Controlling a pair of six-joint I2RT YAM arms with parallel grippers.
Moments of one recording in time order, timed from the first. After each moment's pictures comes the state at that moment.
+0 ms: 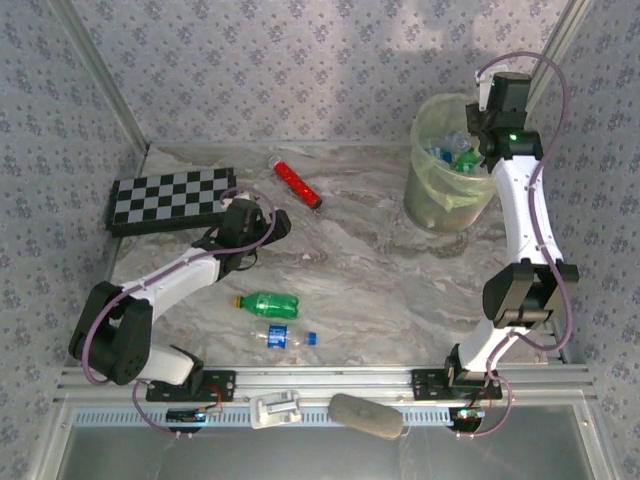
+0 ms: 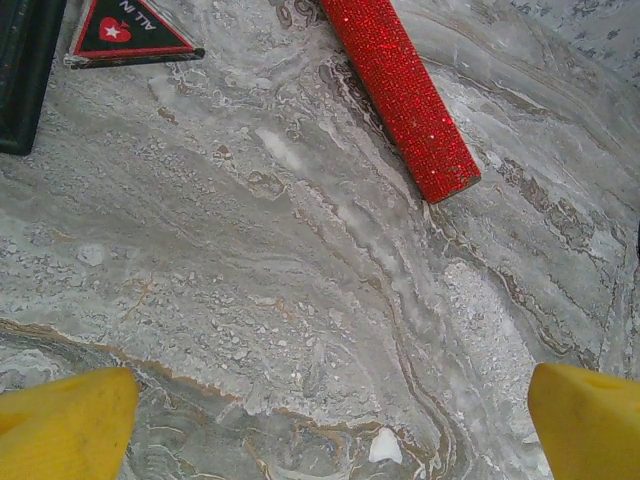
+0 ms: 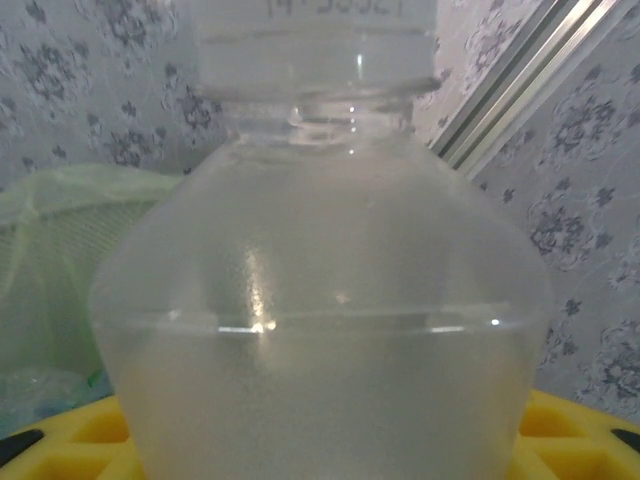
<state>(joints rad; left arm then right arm) -0.50 1.40 0.81 -0.09 -0.12 -0.76 -0.04 1.70 1.87 -0.58 0.27 -0.31</state>
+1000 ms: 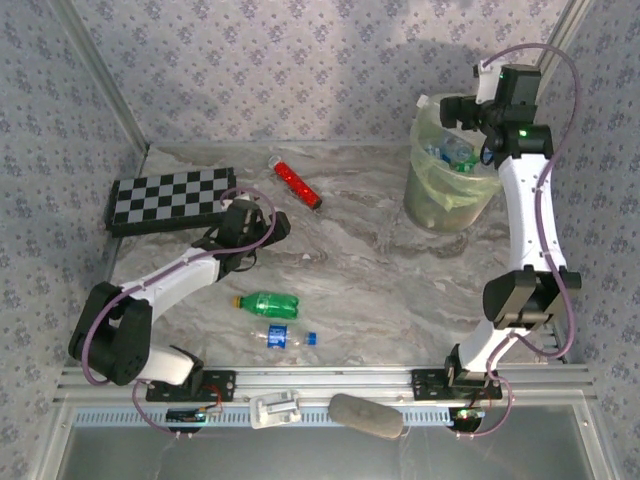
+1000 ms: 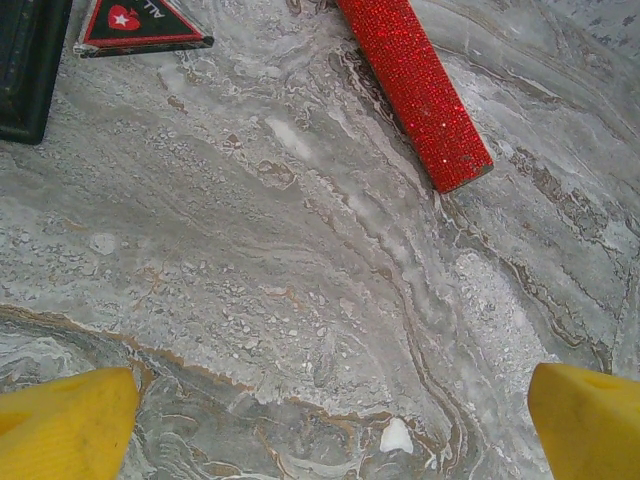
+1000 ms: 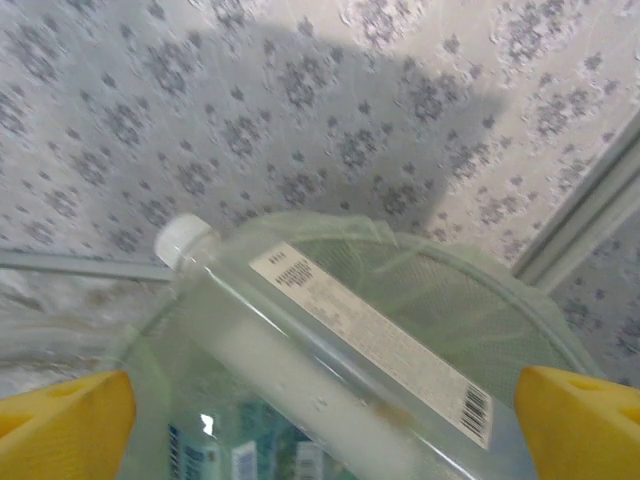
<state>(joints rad) -0.50 1.39 0.81 -0.11 -0.12 -0.75 -0.05 1.68 1.96 -0.67 -0.07 -0.12</state>
